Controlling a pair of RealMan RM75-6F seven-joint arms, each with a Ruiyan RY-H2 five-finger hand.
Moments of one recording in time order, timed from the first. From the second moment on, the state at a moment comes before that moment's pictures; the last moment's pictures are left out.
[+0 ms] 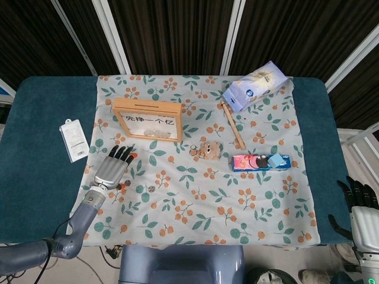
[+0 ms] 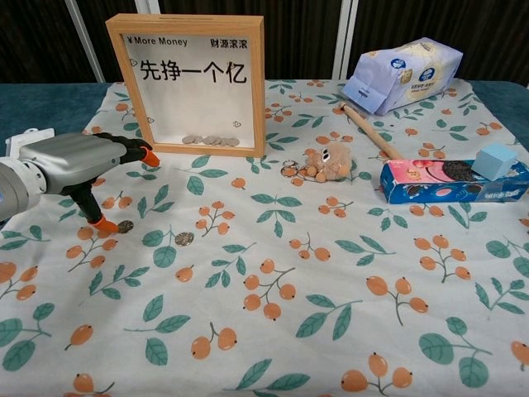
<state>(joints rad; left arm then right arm) -0.67 -1.60 -0.11 -1.37 1.06 0.95 0.57 -0.01 -1.09 0.06 -1.70 -1.47 1.53 -0.06</state>
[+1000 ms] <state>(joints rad) -0.68 -1.62 -0.08 -1.35 1.08 0.95 0.58 -0.01 -1.08 0.06 -1.71 -1.45 1.52 -0.07</state>
